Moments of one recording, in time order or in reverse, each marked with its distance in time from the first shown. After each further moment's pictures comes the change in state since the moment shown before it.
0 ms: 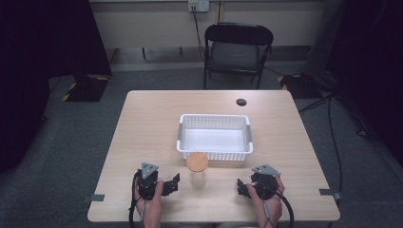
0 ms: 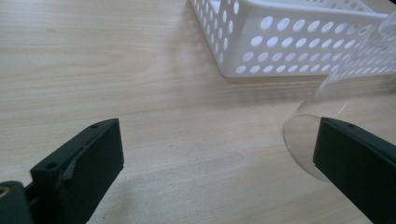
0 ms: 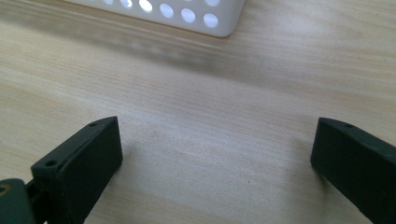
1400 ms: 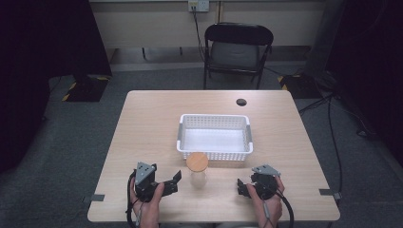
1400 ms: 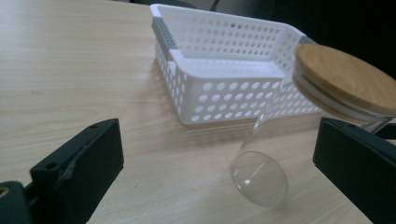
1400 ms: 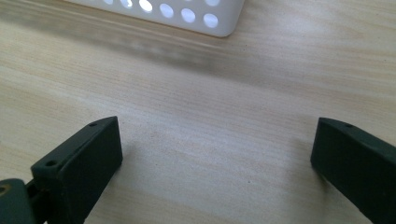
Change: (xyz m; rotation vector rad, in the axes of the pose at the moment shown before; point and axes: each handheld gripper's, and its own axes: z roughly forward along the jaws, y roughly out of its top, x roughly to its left) left arm -0.015 0.014 -0.029 -0.163 -0.118 0.028; right arm 0.000 0.000 0.000 0.000 0.000 0.000
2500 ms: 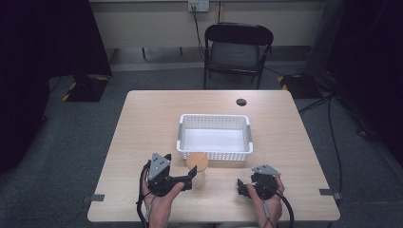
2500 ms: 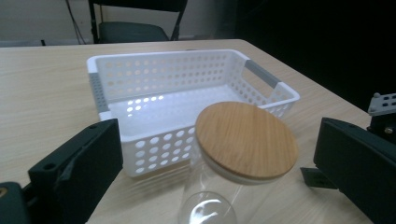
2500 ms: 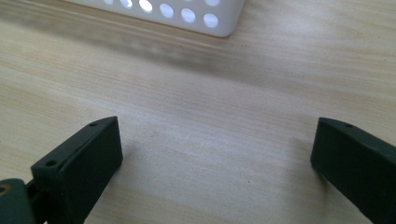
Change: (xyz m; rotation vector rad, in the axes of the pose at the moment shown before) left arm -0.044 0.037 0.008 -0.042 -0.110 0.115; right arm 0.000 0.000 0.000 0.000 0.000 0.000
